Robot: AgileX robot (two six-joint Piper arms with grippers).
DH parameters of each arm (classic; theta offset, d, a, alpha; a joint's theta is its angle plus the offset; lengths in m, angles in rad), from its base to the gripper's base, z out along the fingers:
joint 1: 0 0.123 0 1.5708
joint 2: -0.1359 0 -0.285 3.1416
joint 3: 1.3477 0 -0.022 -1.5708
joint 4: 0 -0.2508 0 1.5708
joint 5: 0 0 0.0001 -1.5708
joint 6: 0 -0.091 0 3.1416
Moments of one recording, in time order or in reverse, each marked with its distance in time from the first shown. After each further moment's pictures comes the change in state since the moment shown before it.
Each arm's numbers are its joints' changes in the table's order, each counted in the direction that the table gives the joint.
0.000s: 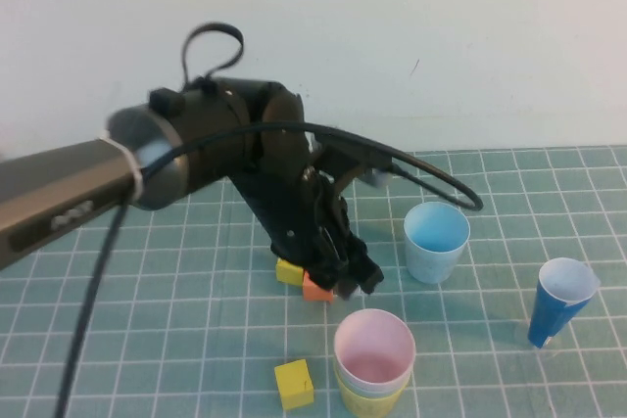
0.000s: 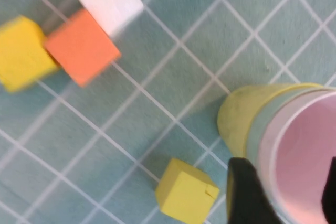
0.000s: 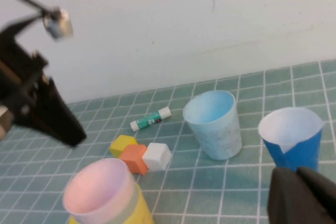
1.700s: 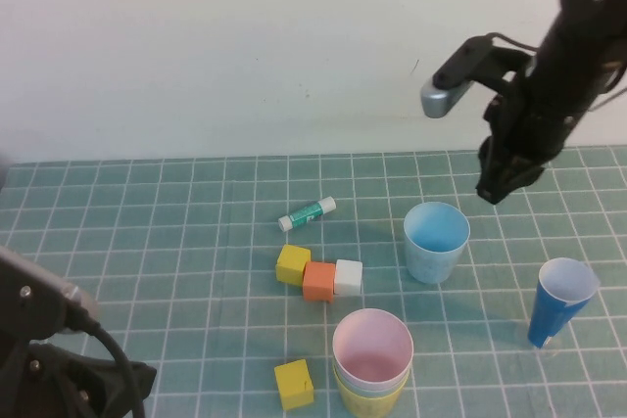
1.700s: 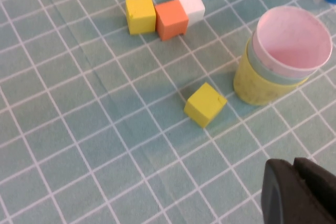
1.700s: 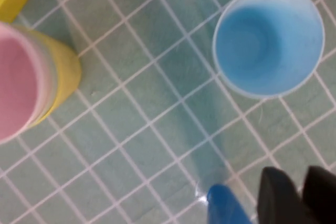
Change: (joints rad) right arm 0.381 -1.952 -1.737 0.840 0.771 -0.011; left arm 0.000 1.136 0.864 -0.207 -0.283 0.380
